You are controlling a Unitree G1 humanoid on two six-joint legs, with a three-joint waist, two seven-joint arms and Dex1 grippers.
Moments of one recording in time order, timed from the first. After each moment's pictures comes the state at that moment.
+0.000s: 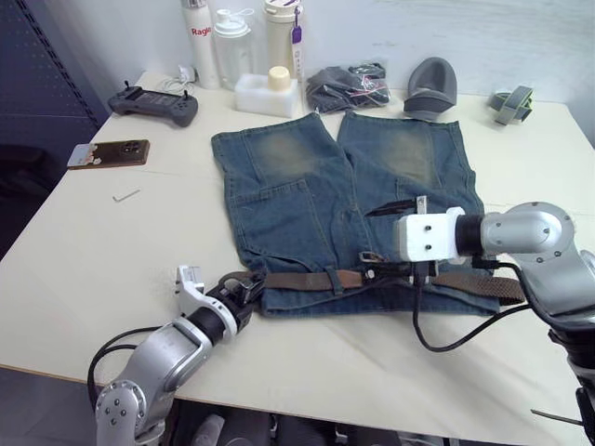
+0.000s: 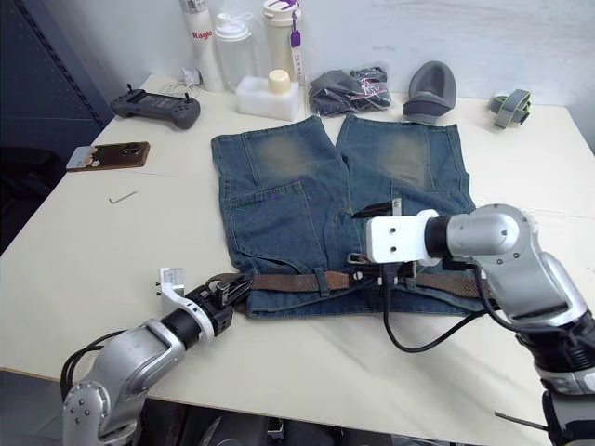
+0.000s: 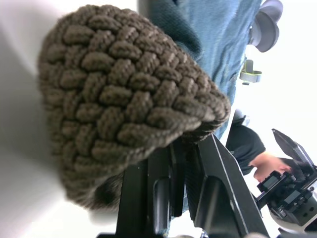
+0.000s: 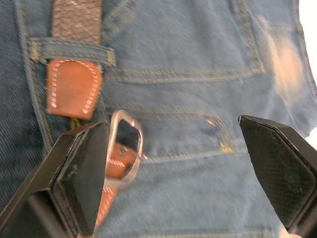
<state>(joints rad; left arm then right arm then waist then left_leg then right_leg) 0.08 0.20 0.10 -0.61 -1.97 0.58 0.93 -0.56 -0.95 0.14 -0.31 0.04 0.22 1.15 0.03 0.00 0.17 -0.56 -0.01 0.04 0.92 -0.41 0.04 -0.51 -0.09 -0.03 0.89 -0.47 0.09</state>
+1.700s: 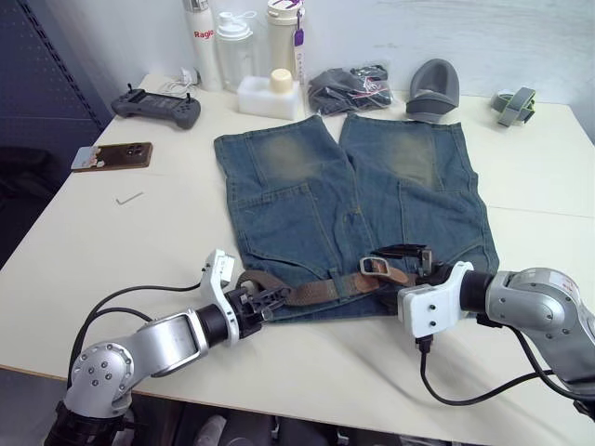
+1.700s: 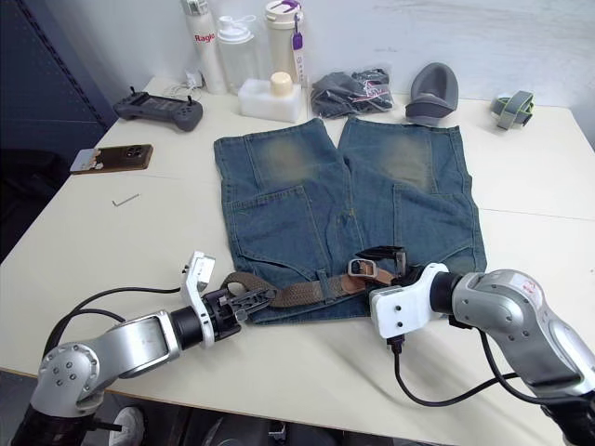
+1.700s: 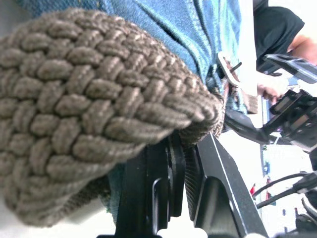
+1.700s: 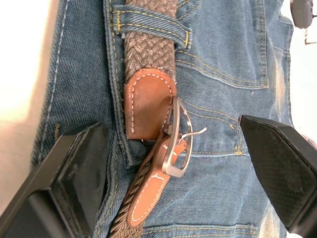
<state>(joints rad) -0.05 0.60 -0.05 -0.52 -1.90 0.83 0.56 -0.14 -0.96 0.07 -0.47 -0.18 -0.15 0.89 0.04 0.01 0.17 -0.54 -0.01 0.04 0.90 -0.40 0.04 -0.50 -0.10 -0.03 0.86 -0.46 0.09</state>
